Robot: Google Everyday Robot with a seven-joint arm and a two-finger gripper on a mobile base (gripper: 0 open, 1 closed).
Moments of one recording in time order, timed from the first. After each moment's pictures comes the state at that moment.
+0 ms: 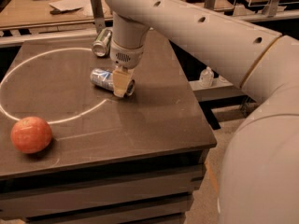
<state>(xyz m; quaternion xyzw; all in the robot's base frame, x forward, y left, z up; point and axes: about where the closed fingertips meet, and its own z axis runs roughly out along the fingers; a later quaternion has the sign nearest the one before) 0.604 0.074 0.844 -0.63 0.77 0.05 0.10</state>
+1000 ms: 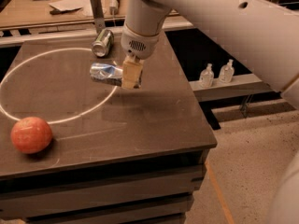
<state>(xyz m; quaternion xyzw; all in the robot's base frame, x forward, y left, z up) 0.574 0.047 0.895 -0.65 0.75 0.06 0.13</state>
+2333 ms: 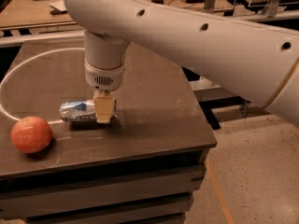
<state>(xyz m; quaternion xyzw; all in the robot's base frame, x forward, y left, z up) 0.497 0.111 0.853 -0.73 0.68 0.05 0.08</state>
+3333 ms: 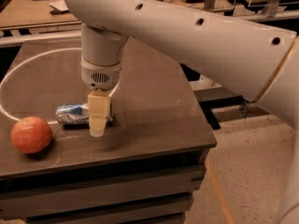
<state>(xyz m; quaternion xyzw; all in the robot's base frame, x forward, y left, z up) 0.488 0.123 0.857 -0.73 0.67 0.09 0.07</state>
